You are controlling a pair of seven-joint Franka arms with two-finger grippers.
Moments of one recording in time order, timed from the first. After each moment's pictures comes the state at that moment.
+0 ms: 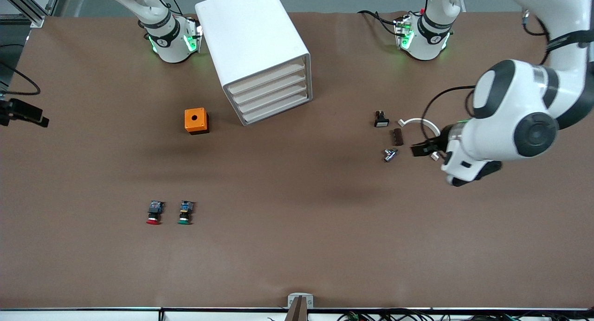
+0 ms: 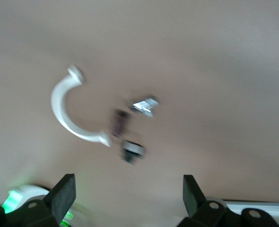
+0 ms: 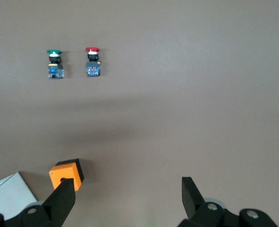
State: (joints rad) left arm -0.19 0.39 -0.12 -1.48 -0.17 1.54 -0.74; right arm -0.04 0.11 -0.14 -1.53 0.01 1.58 -0.12
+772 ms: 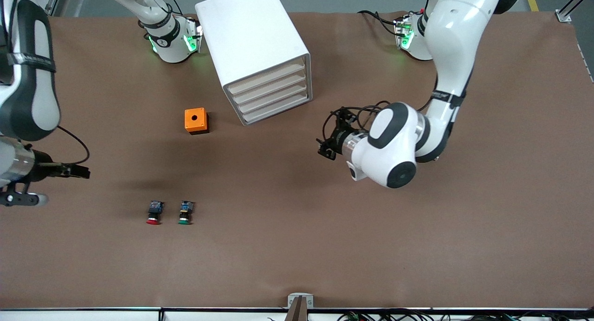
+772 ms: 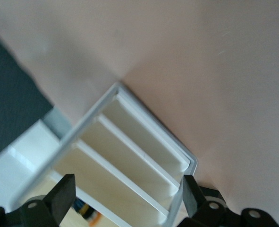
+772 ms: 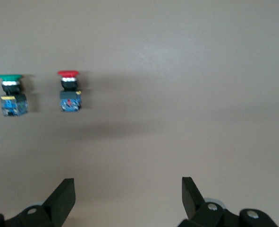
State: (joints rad) left arm -0.43 0.73 -0.12 -1.32 -0.72 1.54 -1.70; right arm 0.00 0.41 -0.13 -1.54 0.00 1.85 -0.04
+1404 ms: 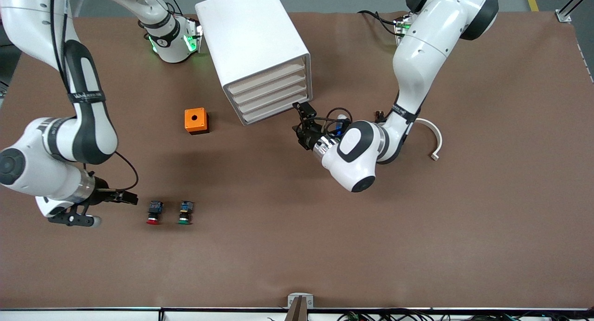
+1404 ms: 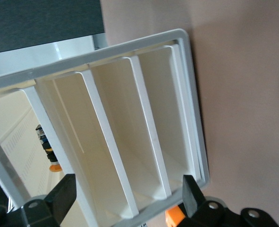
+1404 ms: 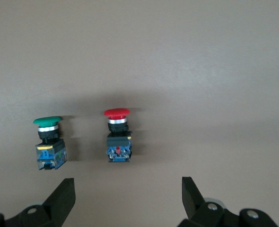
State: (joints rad) left arm -0.48 0.91 -0.16 -1.28 -0.93 1.53 -2.20; right arm 0.08 0.54 -0.12 -1.63 0.13 2.17 0.01
